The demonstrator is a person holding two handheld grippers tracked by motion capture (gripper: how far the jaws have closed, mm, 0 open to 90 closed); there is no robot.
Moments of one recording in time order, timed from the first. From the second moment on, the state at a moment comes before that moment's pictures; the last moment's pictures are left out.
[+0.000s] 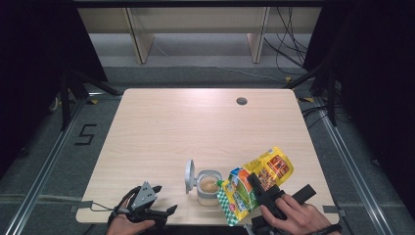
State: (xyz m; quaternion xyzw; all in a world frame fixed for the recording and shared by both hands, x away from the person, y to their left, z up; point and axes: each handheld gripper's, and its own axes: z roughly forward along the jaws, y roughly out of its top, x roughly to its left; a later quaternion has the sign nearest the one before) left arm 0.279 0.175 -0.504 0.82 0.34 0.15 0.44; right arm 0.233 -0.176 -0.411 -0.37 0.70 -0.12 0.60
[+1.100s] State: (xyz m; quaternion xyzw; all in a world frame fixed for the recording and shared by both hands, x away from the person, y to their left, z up) left arm 0.279 0.178 -0.502 0.82 0.34 0.16 0.43; right arm 0.237 -0.177 -0.419 -0.35 0.71 -0.08 0.61
